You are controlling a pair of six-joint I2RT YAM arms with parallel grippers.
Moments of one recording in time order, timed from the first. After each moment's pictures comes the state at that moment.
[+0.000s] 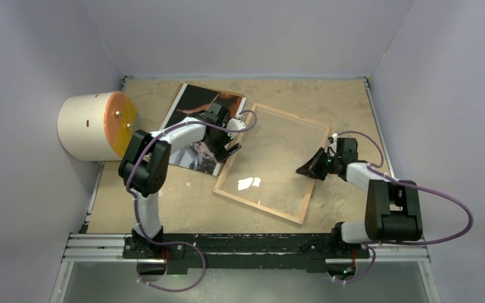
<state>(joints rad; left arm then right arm) -0.49 1.94 1.36 -0.59 0.12 0.46 -0.04 1.39 0.55 -0.14 -0.66 0.69</state>
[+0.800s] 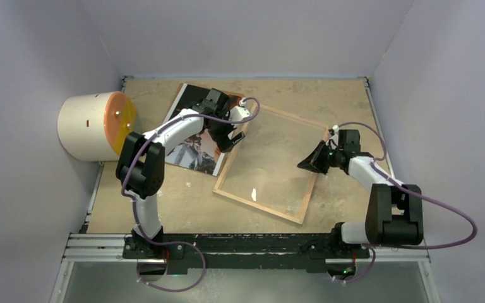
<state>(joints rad) -0.49 1.91 1.50 -0.66 0.21 0.51 -0.04 1.39 0.66 -0.29 -0.63 0.61</state>
